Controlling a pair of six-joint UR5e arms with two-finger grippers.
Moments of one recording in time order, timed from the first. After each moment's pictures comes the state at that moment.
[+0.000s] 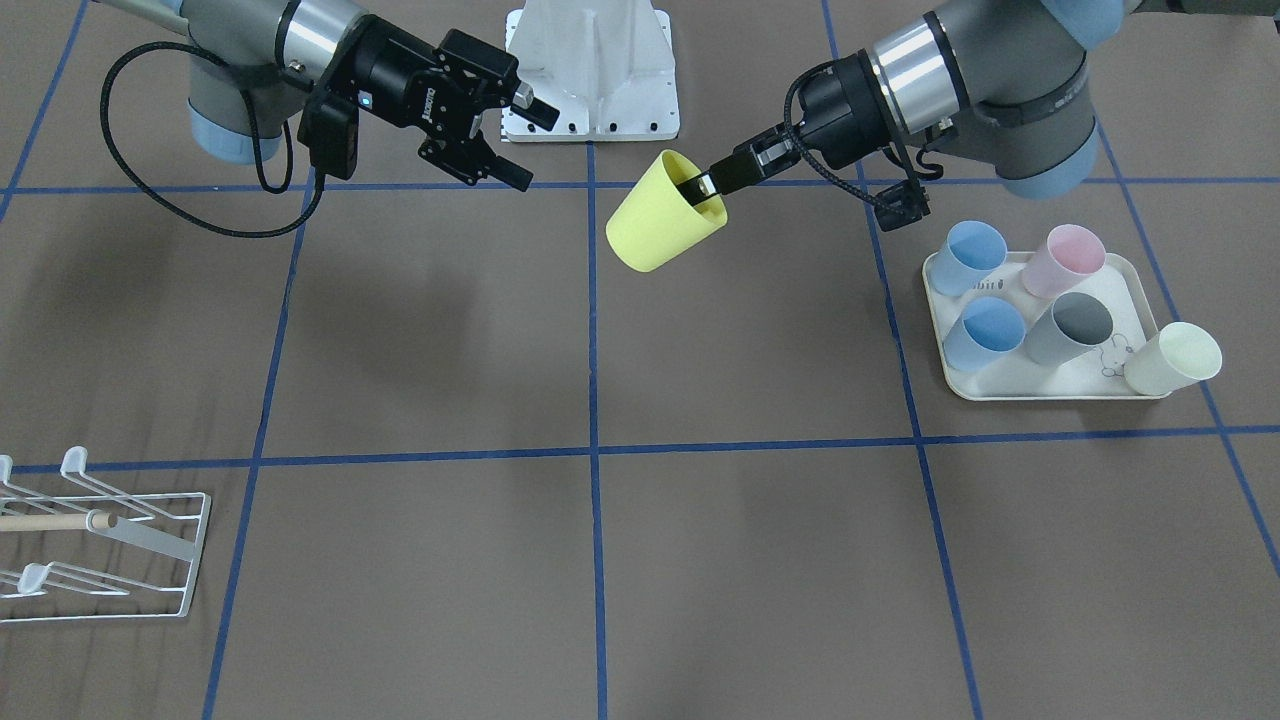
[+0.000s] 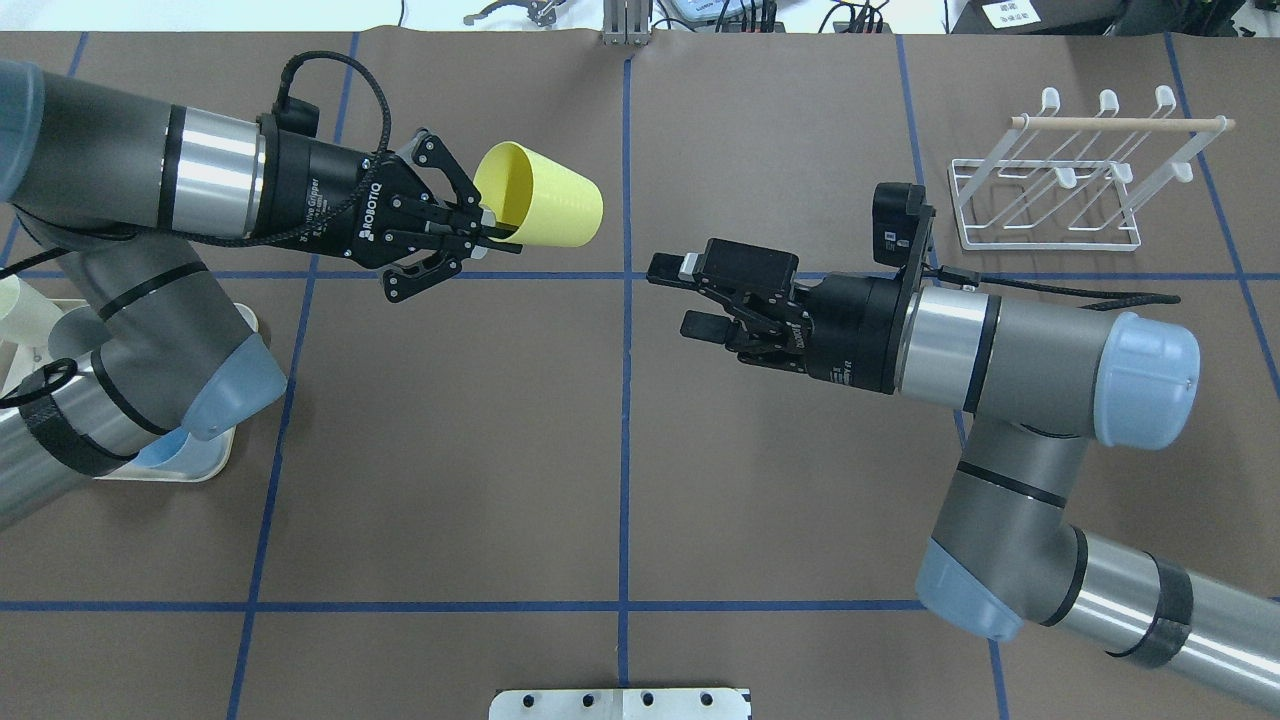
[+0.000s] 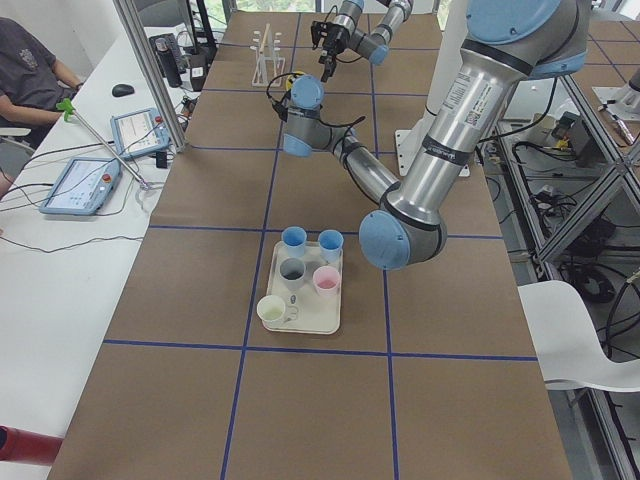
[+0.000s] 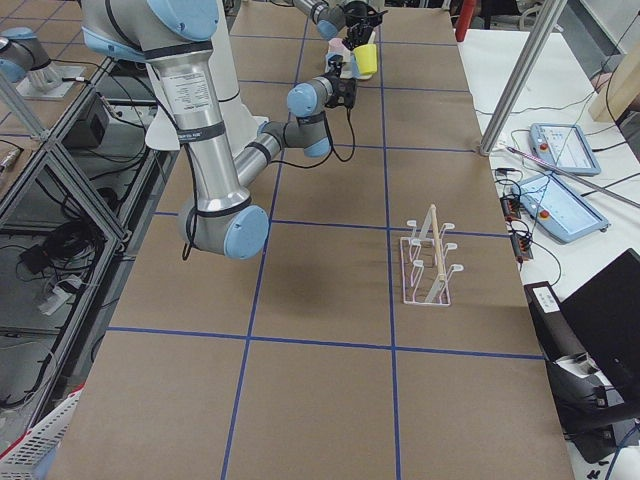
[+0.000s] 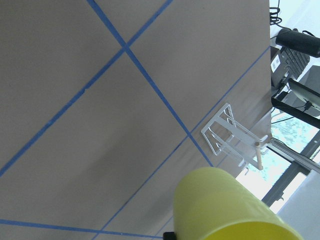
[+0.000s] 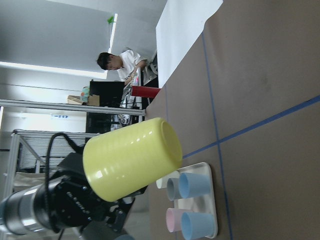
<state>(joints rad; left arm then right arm) -0.81 -2.07 -1.68 -2.87 -2.22 -2.57 0.52 -1.21 1.83 -0.18 1.68 1.84</state>
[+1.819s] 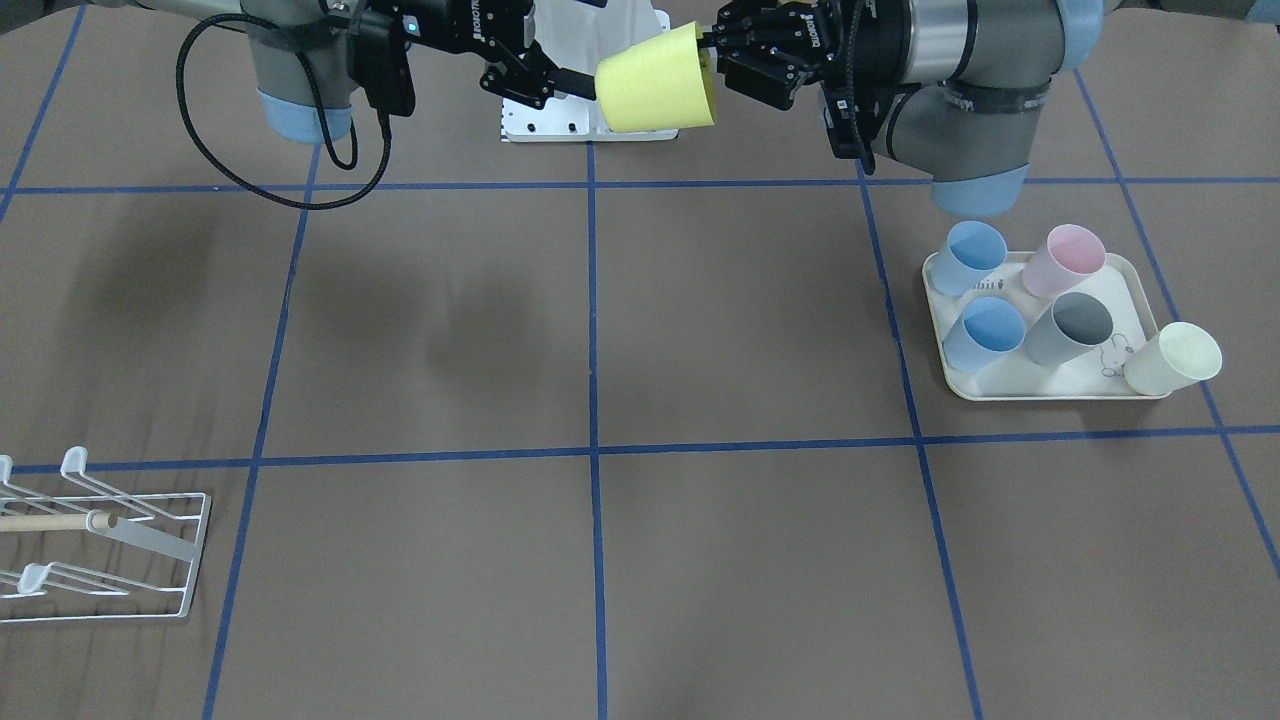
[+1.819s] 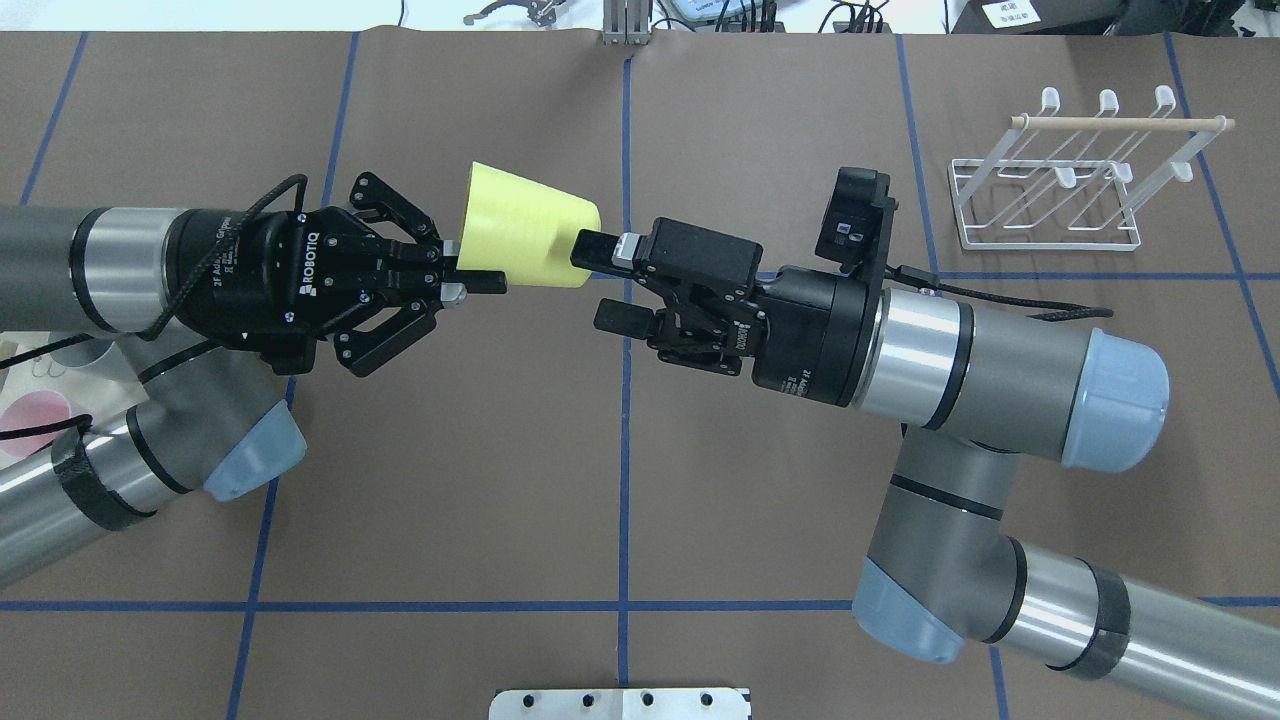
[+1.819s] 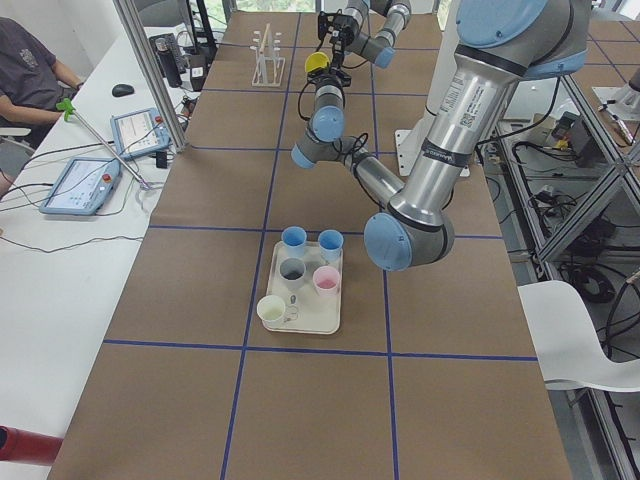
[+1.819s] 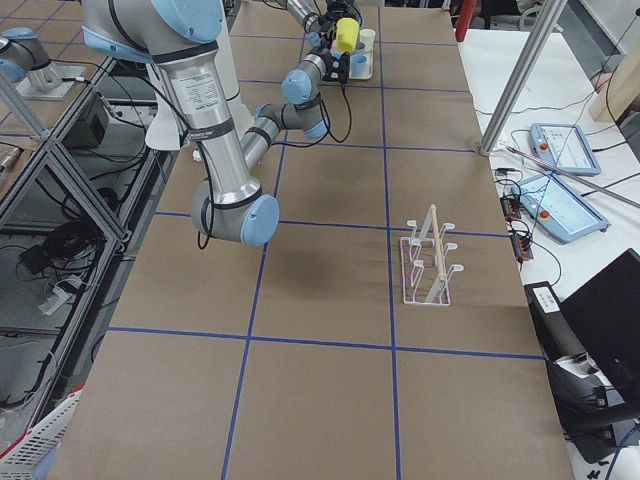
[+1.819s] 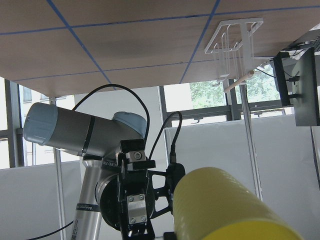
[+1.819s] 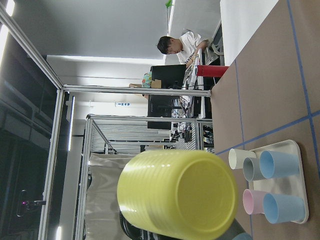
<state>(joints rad) -0.72 -2.03 -1.68 -3.43 -2.05 -3.54 0.47 -1.10 1.83 -0.08 1.63 1.85</state>
